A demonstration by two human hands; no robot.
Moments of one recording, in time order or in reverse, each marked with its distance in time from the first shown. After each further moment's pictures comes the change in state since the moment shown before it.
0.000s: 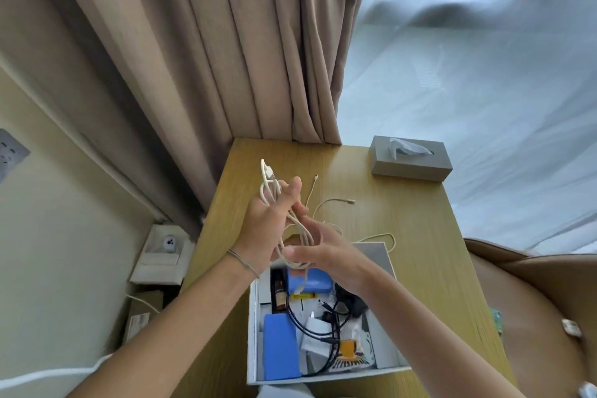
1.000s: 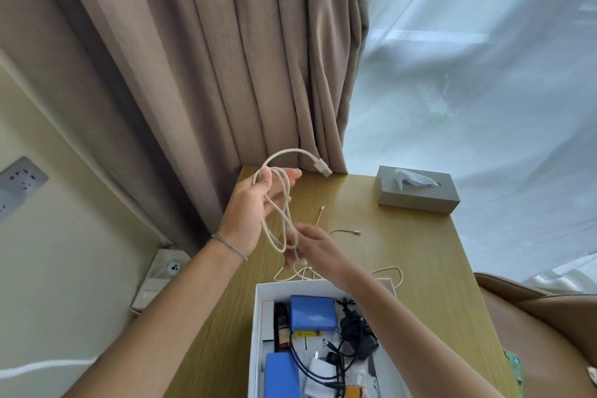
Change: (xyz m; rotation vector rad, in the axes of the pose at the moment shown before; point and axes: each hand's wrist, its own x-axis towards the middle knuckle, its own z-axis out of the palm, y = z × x) left_hand 0.063 0.039 -0.023 -0.078 -0.067 0.039; right_hand 0.058 -0.018 -0.014 -0.210 0.104 -0.067
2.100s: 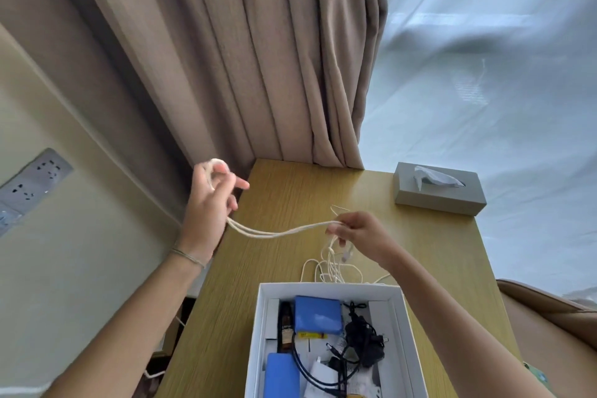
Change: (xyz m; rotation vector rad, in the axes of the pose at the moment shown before) left_hand -0.003 -0.002 -0.054 0.287 0.302 0.214; right_hand 0.018 0.039 -0.099 -0.284 0.139 0.035
